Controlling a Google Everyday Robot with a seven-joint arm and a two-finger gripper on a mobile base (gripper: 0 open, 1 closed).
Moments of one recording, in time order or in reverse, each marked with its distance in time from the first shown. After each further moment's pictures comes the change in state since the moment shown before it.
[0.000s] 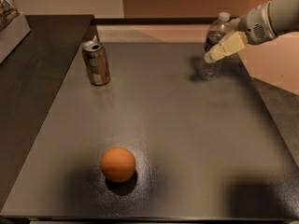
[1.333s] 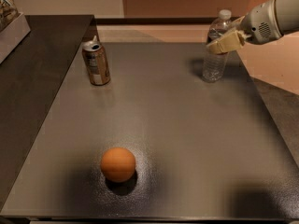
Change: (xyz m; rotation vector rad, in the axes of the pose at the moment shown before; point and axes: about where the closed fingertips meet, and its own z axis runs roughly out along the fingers) arm -0.012 0.027 -0.014 -0.052 -0.032 -0.015
